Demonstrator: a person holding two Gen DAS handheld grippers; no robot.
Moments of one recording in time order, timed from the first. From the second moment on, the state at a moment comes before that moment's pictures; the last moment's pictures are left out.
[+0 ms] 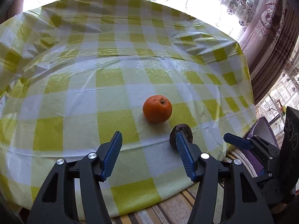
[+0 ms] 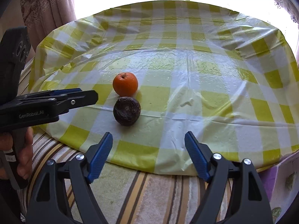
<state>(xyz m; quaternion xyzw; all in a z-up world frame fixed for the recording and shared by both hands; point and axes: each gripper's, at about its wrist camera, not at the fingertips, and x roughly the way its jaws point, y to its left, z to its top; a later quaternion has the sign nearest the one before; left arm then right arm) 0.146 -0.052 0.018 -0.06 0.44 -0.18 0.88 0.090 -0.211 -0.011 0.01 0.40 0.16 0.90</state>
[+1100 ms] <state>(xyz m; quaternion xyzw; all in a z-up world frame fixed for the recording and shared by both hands) 0.166 -0.068 0.009 -0.02 0.46 -0.18 0.87 0.126 -0.170 -0.017 -0.03 0.41 0.17 0.89</state>
